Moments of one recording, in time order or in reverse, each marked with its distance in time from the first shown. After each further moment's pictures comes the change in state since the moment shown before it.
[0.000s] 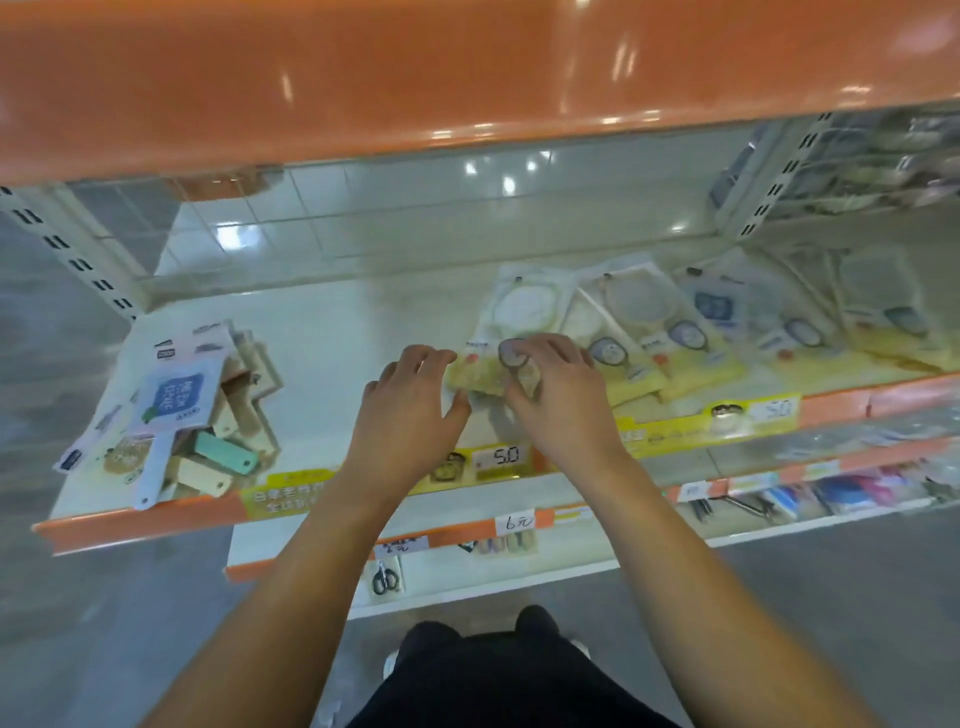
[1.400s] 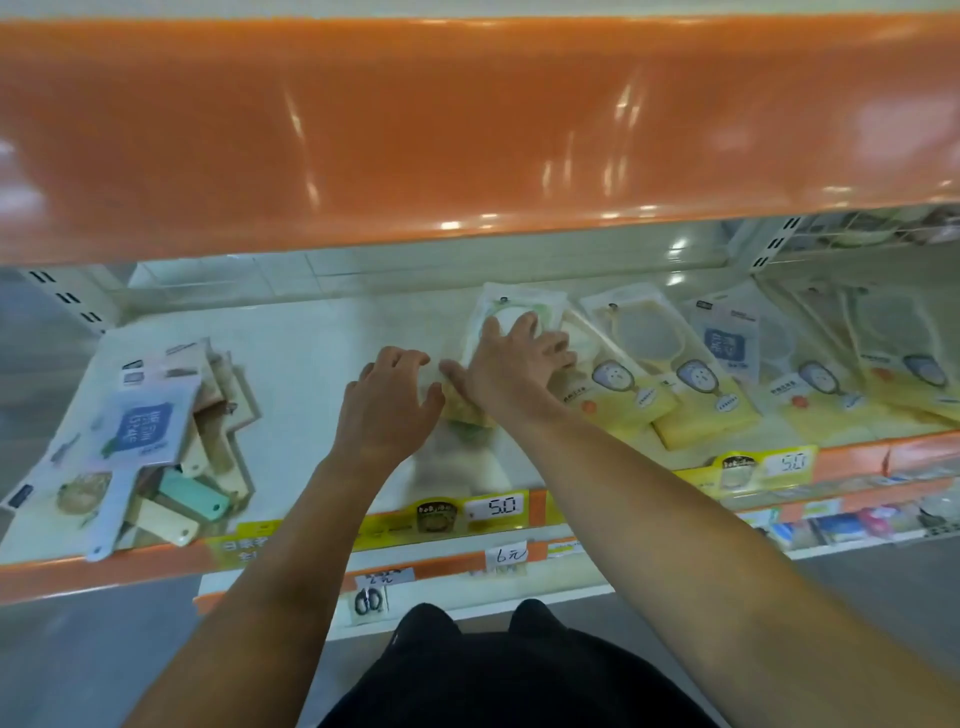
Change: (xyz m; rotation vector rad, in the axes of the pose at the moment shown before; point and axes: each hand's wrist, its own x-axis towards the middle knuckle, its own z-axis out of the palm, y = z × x) left_hand 0.066 -0.034 0.028 -0.058 -0.058 -0.168; right_hand 0.111 -0.021 0.065 -0.501 -0.427 0.315
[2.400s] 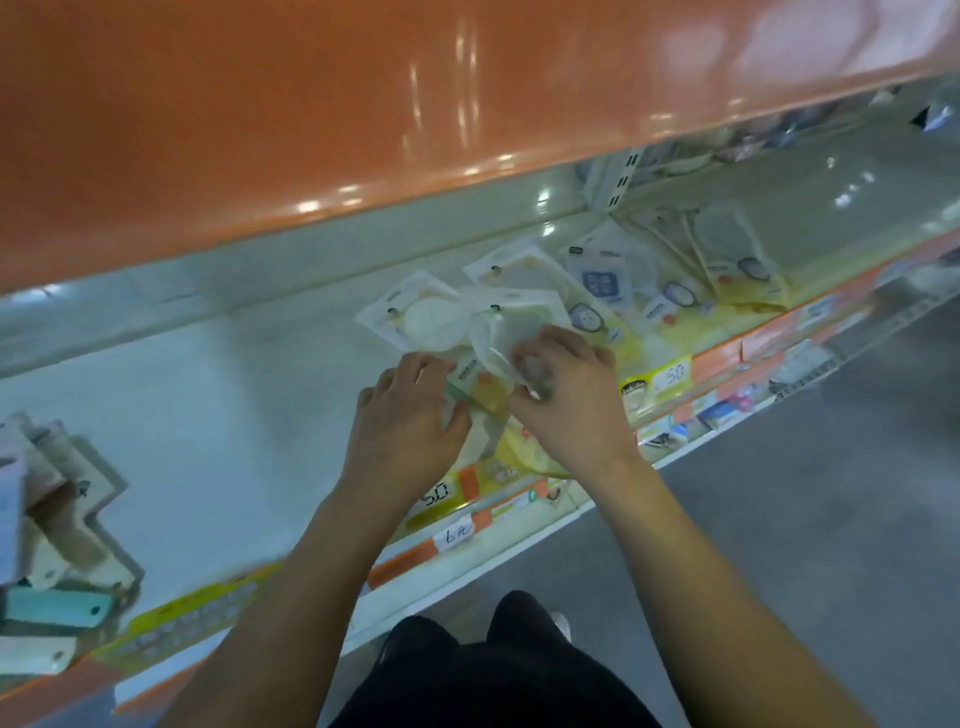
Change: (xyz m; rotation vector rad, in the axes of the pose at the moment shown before) left_hand -0.025 0.074 0.022 -0.038 -0.094 0.440; right_hand -0.100 0.140 -0.009 0.406 0.512 -0.027
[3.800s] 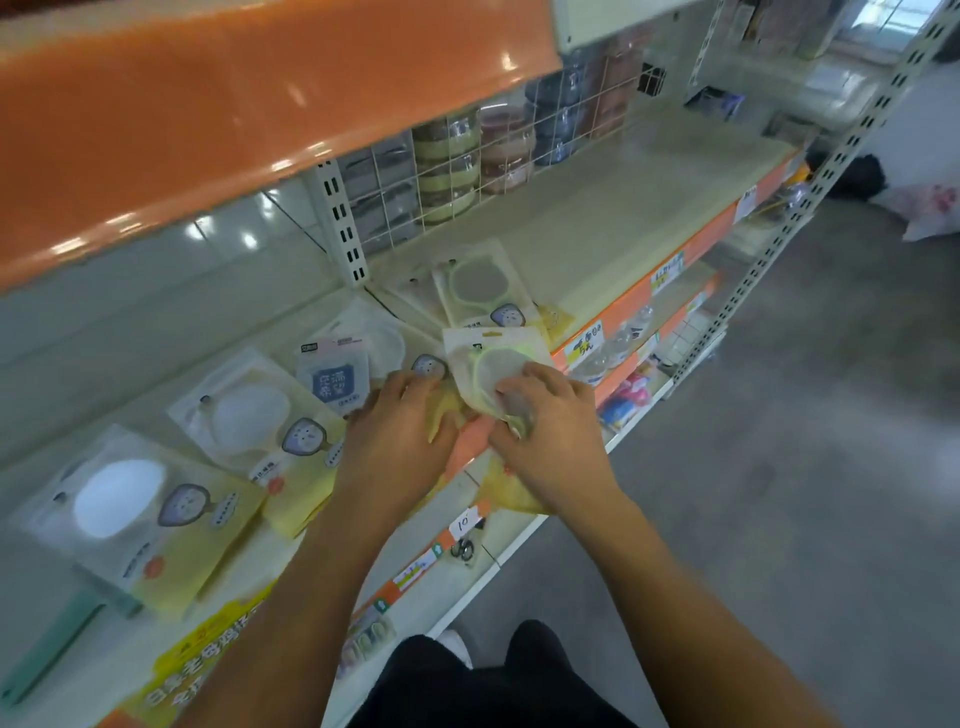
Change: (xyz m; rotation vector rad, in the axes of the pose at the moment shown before) left_hand 0.145 0.256 0.124 -0.024 -0.085 0.156; right_hand 0.032 0.258 -0.131 0.054 0.009 0.306
